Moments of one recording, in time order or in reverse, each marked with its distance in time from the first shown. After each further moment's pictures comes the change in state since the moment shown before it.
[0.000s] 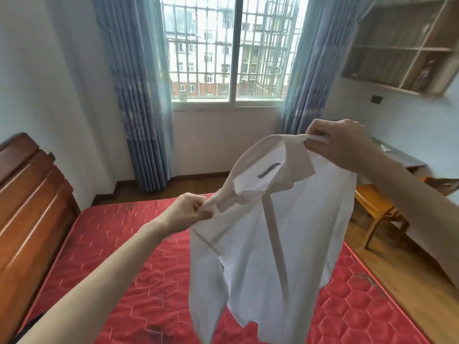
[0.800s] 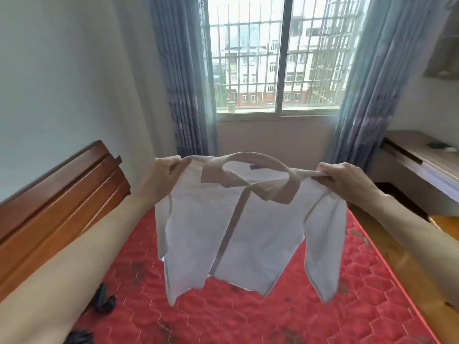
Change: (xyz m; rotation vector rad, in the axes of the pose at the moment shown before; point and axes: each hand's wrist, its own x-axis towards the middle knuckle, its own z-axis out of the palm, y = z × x) left_hand 0.052 0.079 -0.032 0.668 0.764 -0.013; right_hand -0.007 0.184 0.120 0.119 -0.113 -0.066
